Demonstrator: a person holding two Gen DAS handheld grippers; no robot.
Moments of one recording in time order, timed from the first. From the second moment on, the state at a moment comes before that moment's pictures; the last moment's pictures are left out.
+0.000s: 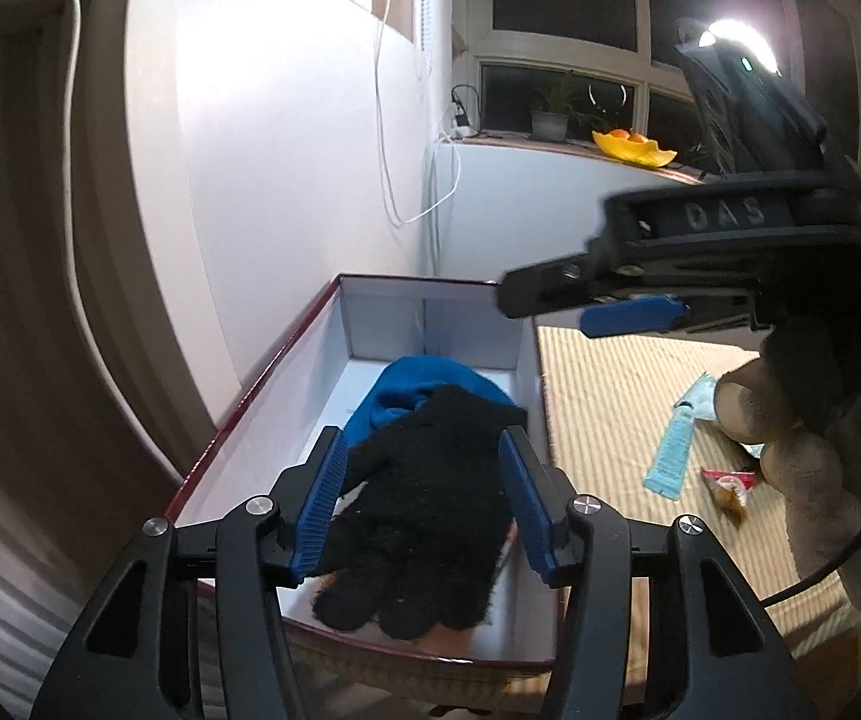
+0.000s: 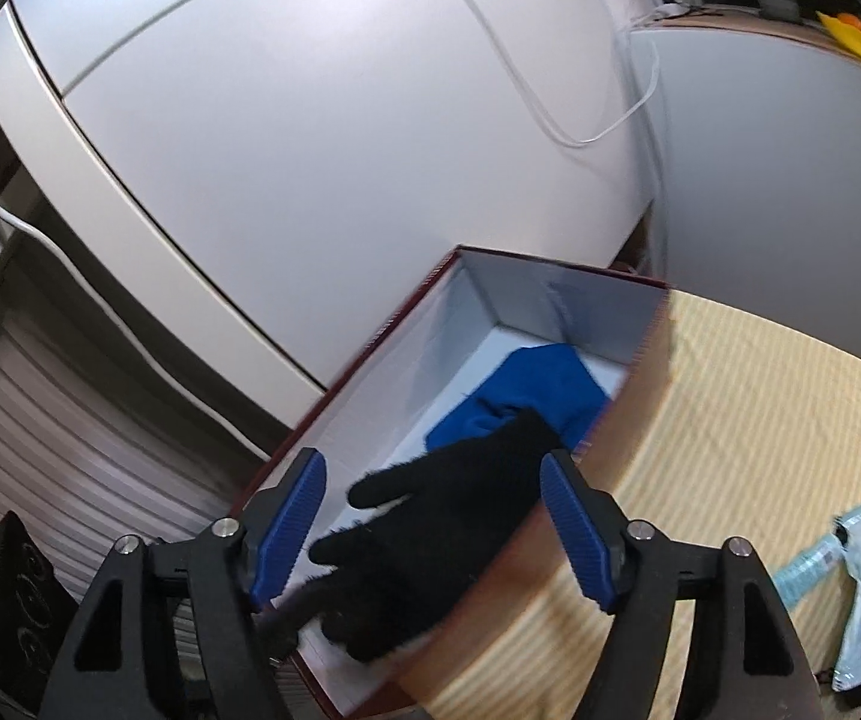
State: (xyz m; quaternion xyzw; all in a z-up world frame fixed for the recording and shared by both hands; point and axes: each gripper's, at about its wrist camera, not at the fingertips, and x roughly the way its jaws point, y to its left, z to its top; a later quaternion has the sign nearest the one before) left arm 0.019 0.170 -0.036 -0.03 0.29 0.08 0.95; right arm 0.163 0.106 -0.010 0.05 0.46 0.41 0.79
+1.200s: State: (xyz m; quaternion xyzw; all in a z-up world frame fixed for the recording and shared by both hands) left arm 0.026 0.030 -0.040 -0.02 0.31 -0.07 0.95; right arm 0.166 -0.184 -0.007 0.10 0.41 0.30 0.86
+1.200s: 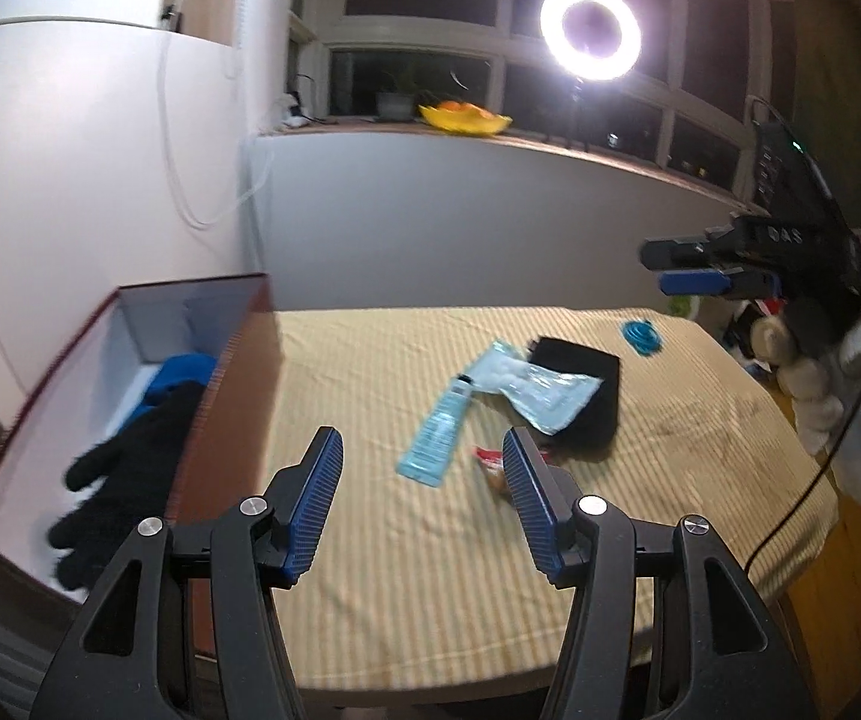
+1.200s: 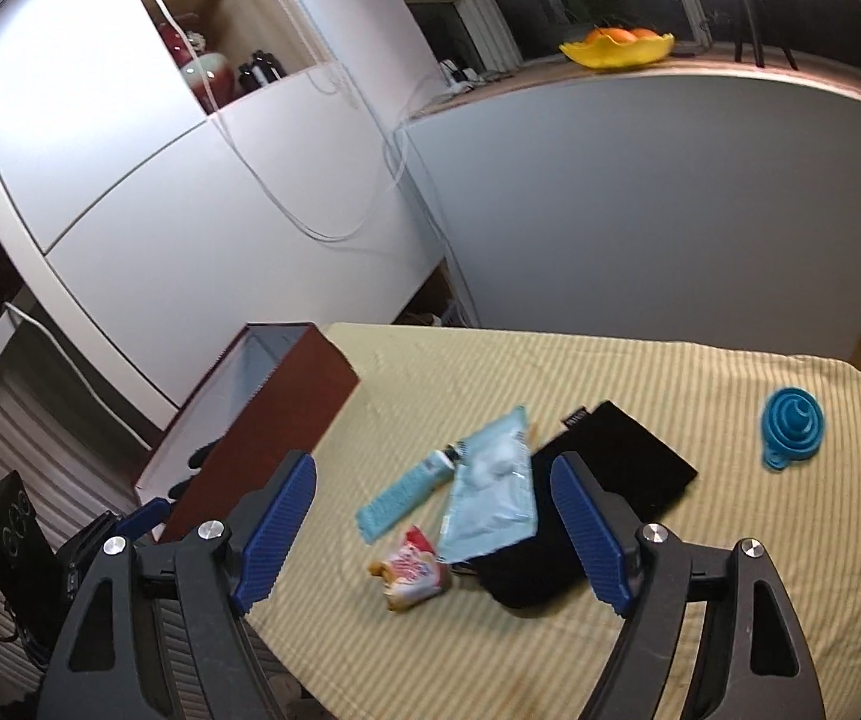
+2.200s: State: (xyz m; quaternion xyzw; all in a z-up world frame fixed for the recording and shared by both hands) left arm 0.030 -0.026 -0.056 -0.06 0.34 -0.12 0.93; right arm 0.304 -0.131 -0.105 -0.06 0.55 0.31 0.77
